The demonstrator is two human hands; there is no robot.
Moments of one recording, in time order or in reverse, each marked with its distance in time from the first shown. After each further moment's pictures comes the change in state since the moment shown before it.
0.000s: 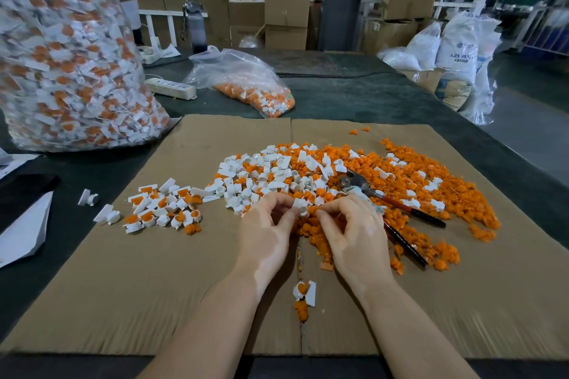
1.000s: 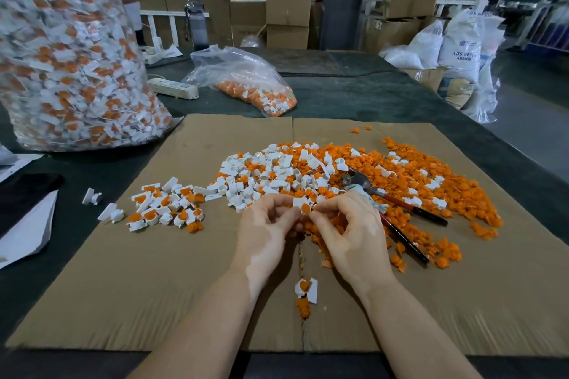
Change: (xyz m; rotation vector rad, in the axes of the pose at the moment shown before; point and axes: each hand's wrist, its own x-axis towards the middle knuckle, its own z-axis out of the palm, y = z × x) left_hand -0.006 0.007 -0.006 -0.307 -0.072 -0.143; right_hand 0.000 -0.001 0.001 0.108 -0.005 -0.048
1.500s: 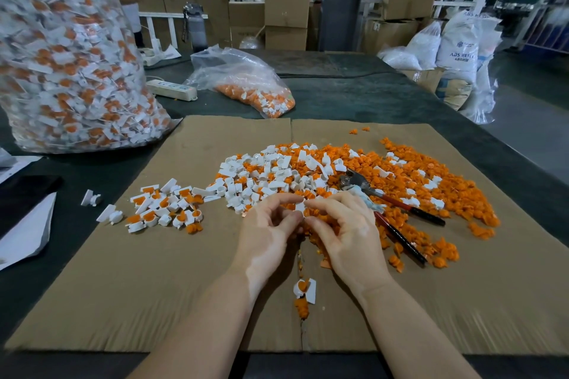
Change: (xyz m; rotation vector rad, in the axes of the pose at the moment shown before) left_hand 0.000 -0.003 -0.002 0.084 -0.074 0.071; right_hand 0.001 -0.002 -0.001 0.003 -0.041 -0.054
